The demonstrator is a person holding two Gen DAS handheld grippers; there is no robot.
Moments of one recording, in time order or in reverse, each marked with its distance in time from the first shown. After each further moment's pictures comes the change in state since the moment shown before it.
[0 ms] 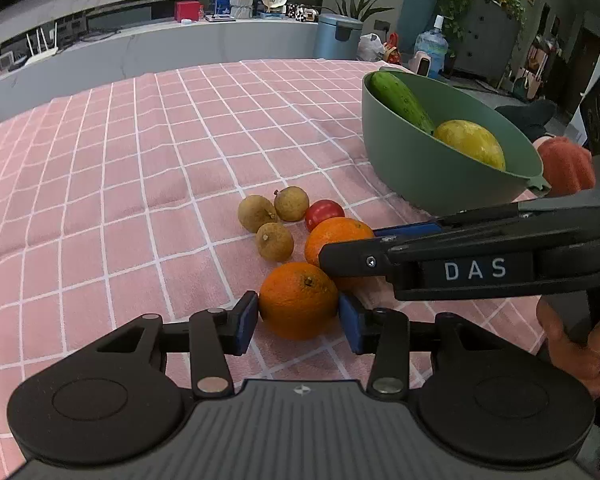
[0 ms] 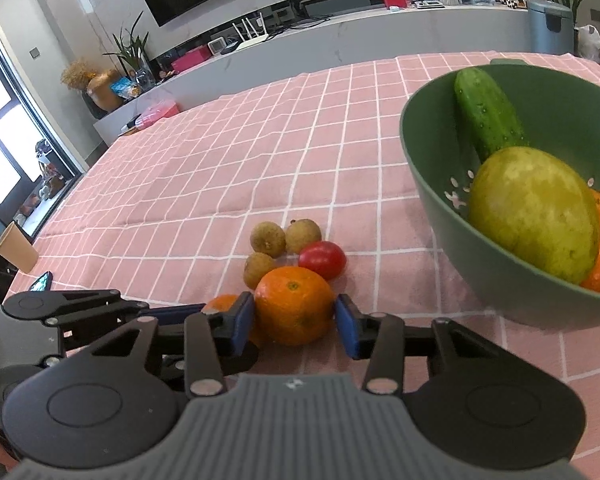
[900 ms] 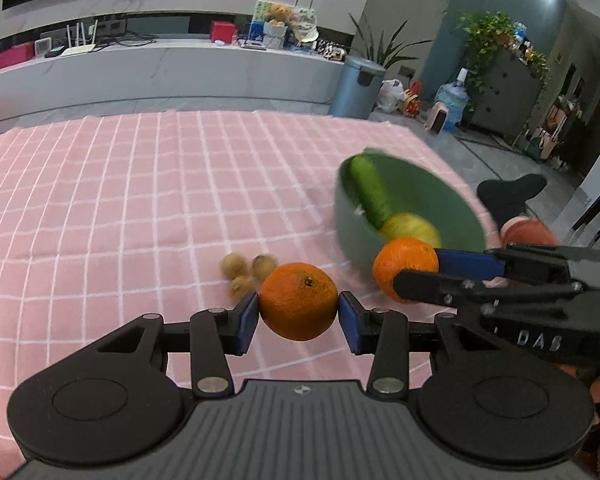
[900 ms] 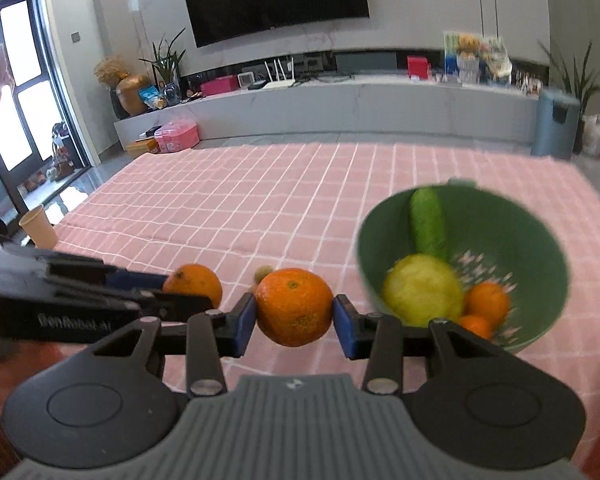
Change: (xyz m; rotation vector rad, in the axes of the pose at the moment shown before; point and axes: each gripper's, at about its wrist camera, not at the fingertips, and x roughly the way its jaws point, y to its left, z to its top) left arm -0.073 -0.033 0.040 -0.168 -0.090 -0.001; right arm -0.118 0.001 0.006 -0.215 -0.140 -0.040
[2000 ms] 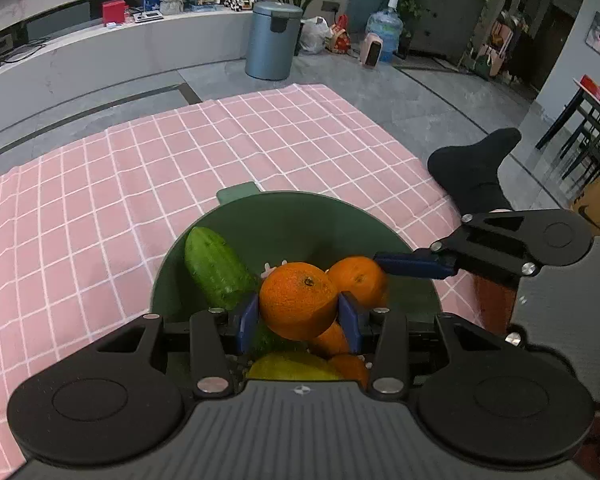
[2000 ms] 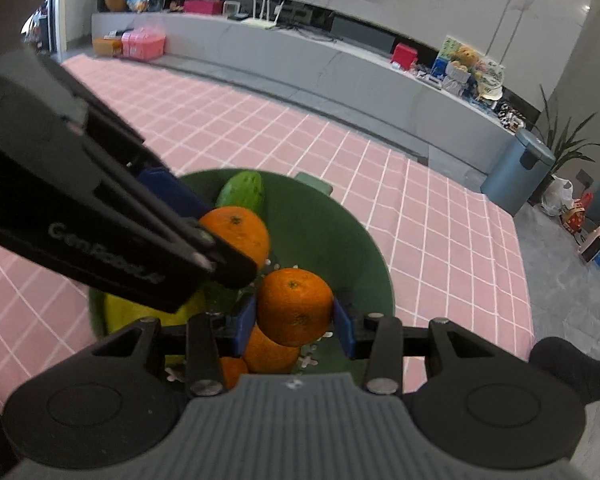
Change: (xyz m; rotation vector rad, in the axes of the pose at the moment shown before) left arm 0.164 -0.107 0.094 0.221 0.194 -0.115; right arm 0.059 -0.123 0.042 -0.308 0.189 -0.197
